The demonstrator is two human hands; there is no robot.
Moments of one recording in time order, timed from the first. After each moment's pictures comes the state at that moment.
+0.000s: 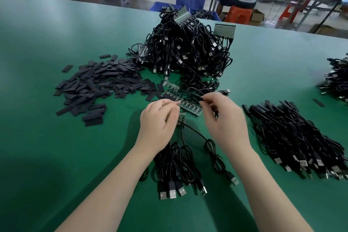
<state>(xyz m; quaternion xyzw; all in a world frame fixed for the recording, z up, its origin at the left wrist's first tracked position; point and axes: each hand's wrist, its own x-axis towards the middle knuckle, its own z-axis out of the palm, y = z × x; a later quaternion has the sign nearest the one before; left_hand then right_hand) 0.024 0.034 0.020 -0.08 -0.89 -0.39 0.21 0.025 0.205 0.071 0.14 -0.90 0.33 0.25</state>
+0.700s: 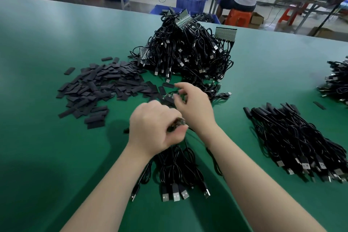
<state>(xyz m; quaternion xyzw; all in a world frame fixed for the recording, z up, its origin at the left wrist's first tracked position) 0.033 0.018 0.044 -0.24 -0.82 -0.26 0.45 -0.025 0.146 0.065 0.13 -0.92 0.36 0.11</state>
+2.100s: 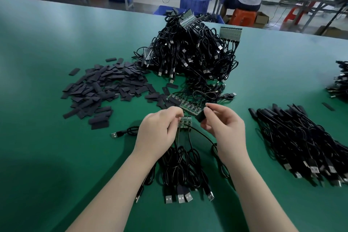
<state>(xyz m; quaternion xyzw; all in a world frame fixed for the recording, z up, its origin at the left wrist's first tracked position) 0.037 0.022 0.027 -0.11 -0.89 -0.35 0.25 0.029 0.190 0.050 -0.03 -0.67 0.74 0.07</state>
